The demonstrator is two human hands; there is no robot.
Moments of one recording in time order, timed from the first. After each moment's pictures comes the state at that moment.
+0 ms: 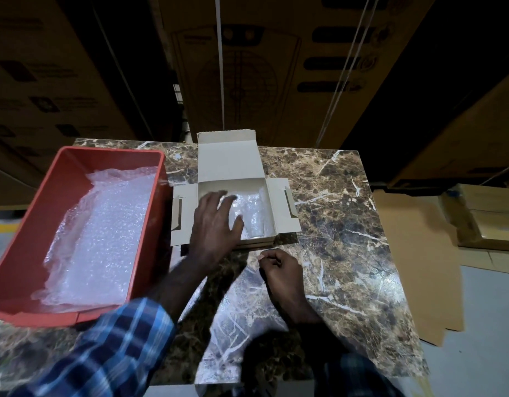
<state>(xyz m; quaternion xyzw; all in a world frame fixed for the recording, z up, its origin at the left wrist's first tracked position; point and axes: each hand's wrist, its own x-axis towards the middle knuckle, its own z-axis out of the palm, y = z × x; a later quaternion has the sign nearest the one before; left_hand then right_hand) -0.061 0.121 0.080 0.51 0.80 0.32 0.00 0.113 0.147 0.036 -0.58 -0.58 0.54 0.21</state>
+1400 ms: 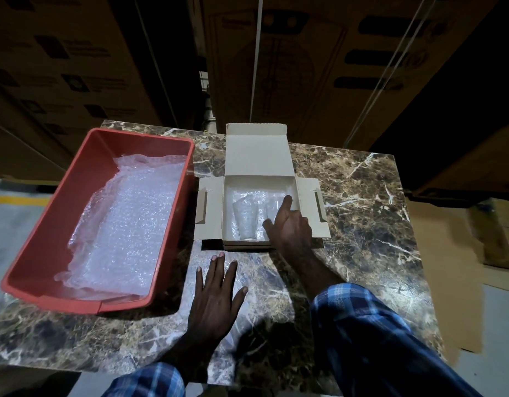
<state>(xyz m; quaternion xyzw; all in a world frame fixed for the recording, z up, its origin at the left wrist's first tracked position) -0.025 -0.004 -0.045 0.50 0.85 0.13 0.10 0.027 0.205 0.079 -0.51 -0.84 0.20 -0.02</state>
